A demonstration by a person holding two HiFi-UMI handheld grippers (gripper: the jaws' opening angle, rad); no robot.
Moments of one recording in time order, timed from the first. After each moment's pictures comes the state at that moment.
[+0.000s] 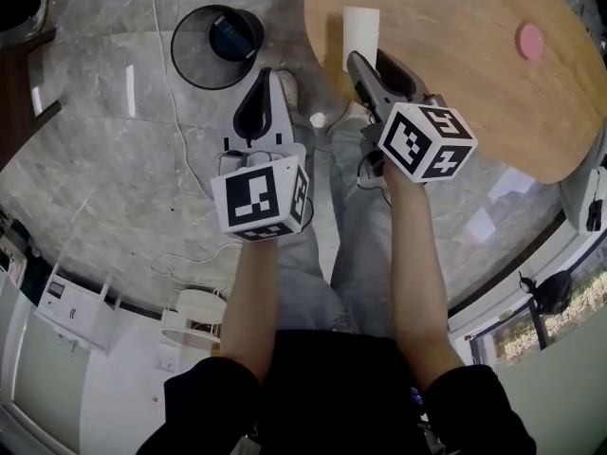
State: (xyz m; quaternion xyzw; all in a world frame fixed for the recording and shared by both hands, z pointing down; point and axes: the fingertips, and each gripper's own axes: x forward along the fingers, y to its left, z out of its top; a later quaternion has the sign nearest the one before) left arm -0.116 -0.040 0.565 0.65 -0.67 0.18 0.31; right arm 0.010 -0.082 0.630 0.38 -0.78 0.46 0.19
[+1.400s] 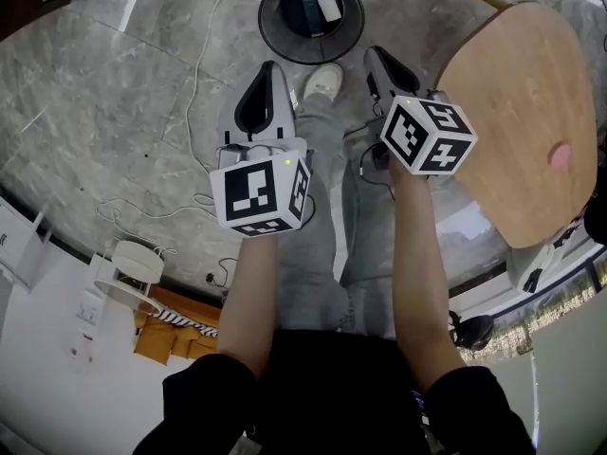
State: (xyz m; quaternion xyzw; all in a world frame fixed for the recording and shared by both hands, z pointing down) left arm -0.330 0.051 0.595 0.49 -0.78 0.12 0.36; right arm -0.218 -0.036 0.678 0.22 -0.83 0.40 0.32
